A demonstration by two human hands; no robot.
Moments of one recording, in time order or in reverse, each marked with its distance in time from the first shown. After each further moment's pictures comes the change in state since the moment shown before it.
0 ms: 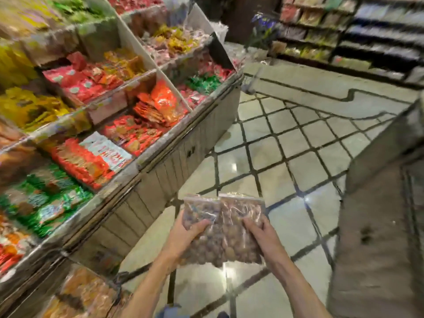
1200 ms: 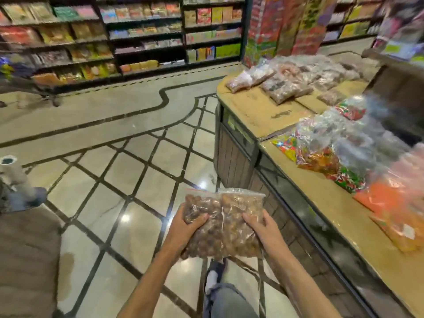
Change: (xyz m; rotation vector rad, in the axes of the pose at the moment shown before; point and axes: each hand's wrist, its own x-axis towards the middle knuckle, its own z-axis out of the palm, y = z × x) left_hand 0.644 0.268 0.655 0.310 -0.882 0.101; right_hand 0.419 -0.250 -0.548 0.411 0.896 -0.191
